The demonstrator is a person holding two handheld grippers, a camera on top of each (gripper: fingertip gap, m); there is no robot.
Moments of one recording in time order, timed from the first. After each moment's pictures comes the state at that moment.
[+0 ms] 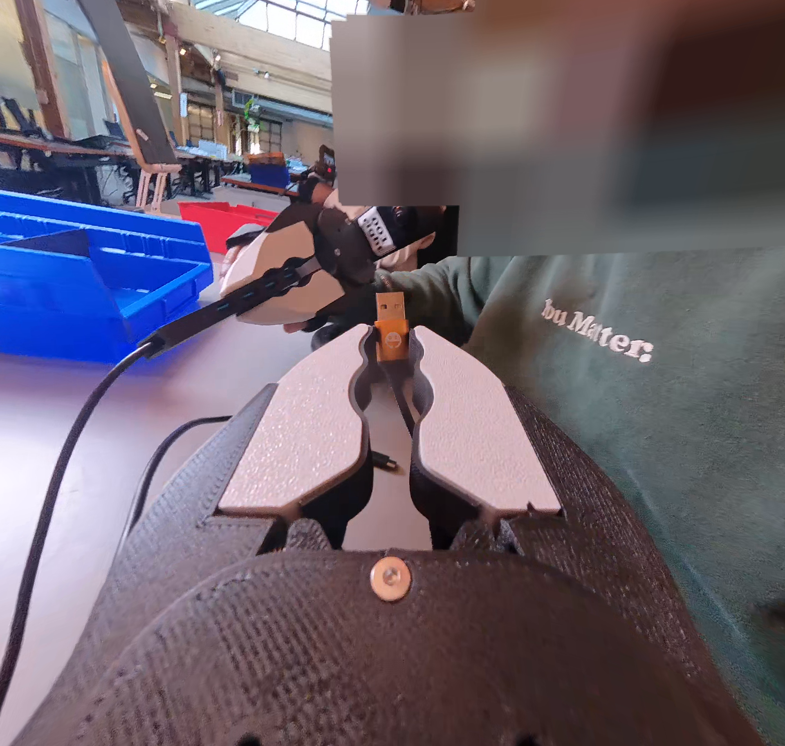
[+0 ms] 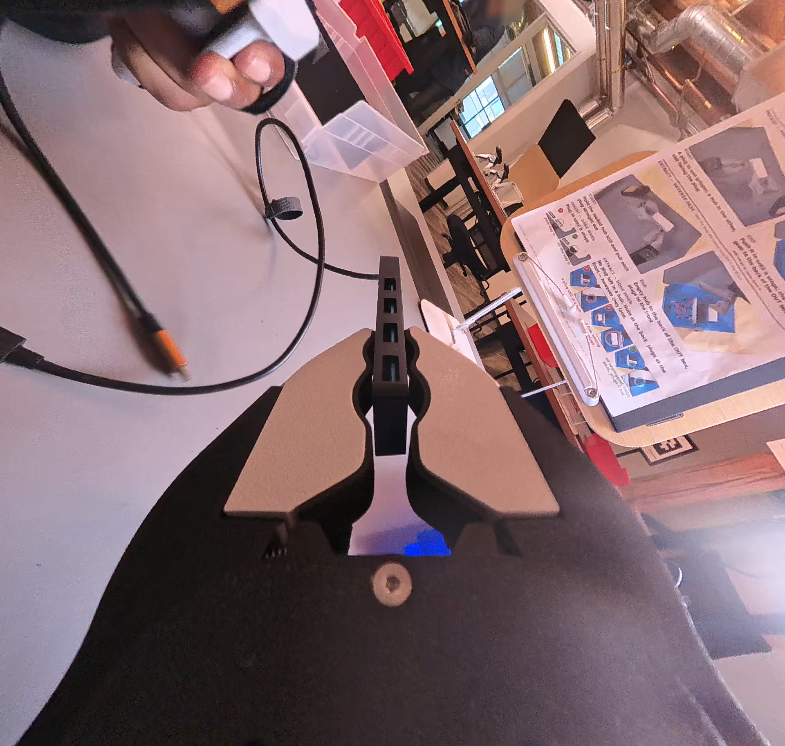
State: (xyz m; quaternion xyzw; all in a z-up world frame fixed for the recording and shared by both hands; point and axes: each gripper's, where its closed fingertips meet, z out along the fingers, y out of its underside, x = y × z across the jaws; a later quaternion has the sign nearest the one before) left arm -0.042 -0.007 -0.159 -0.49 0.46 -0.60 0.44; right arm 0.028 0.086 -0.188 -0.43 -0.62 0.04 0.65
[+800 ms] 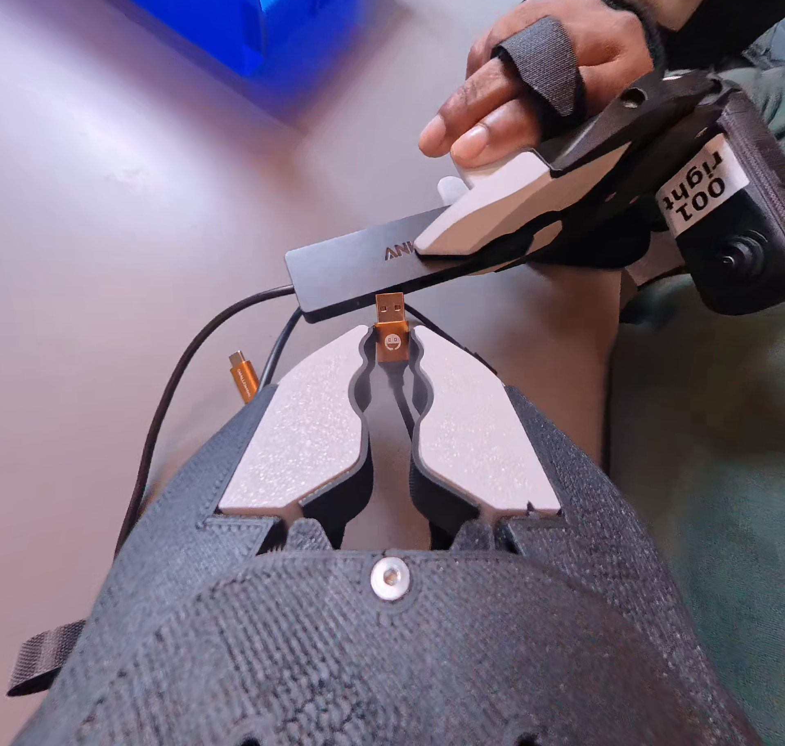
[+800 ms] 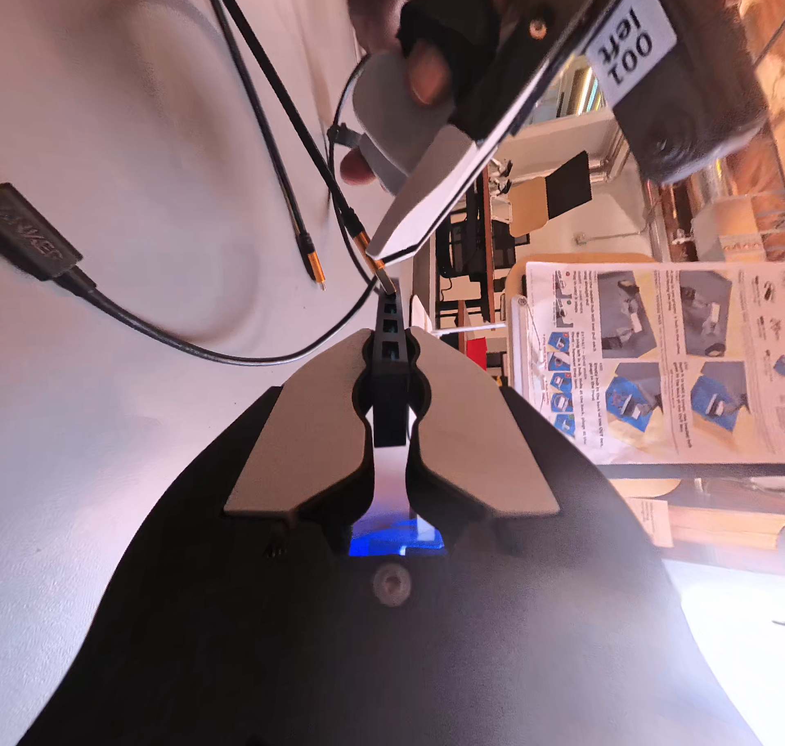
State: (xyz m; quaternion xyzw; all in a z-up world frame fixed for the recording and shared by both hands) left arm -0.020 0.056 -0.234 -0.79 0.44 -0.35 0.25; right arm 0.004 0.065 -0.223 -0.32 -0.72 -0.14 0.61
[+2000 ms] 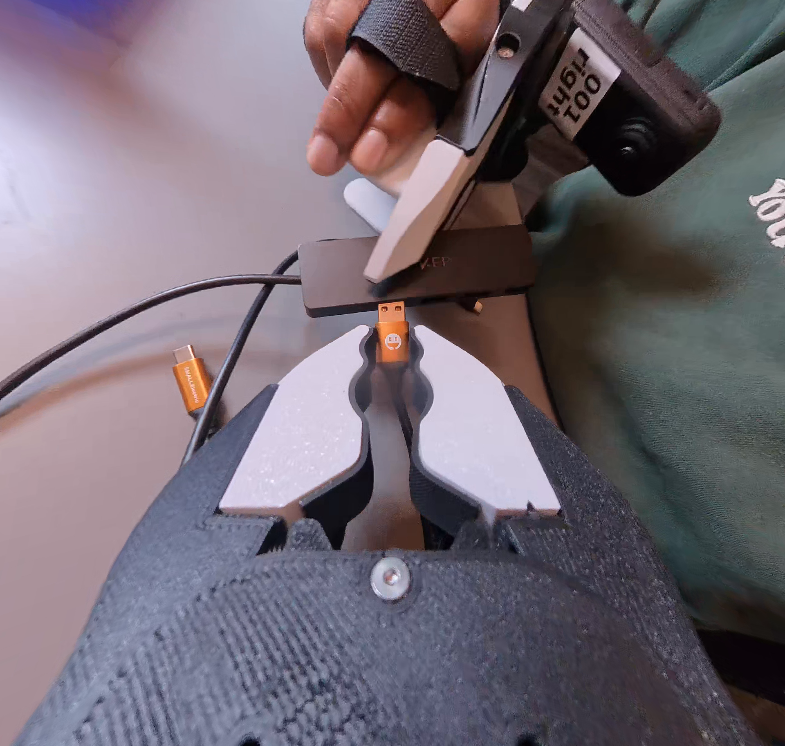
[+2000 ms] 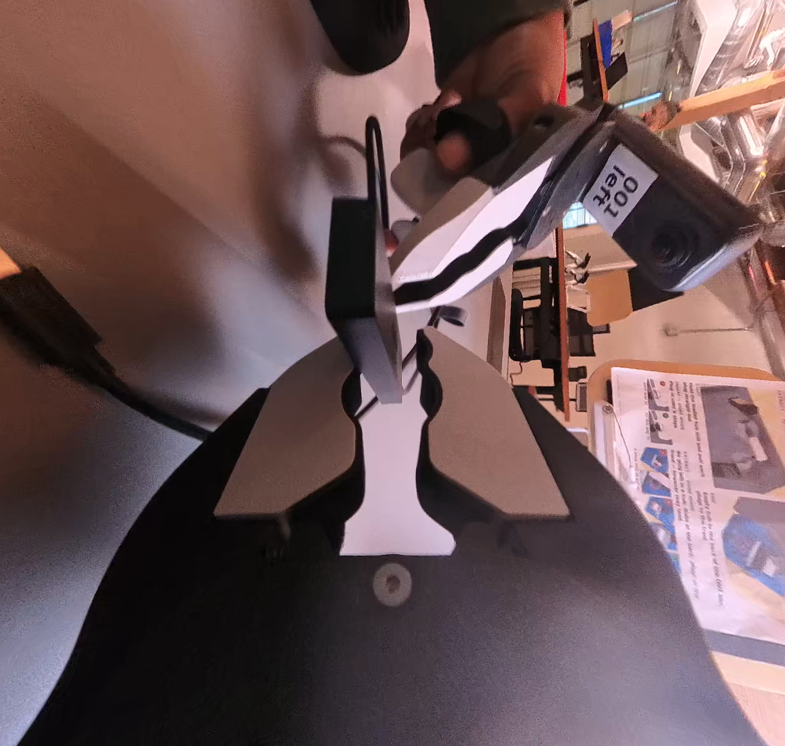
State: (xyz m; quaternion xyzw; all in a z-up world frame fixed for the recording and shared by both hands) left arm -0.041 0.012 -0.256 -0.69 0.52 -0.47 0.18; right arm -0.034 0.024 -0.255 -0.27 -0.78 -0.02 0.56
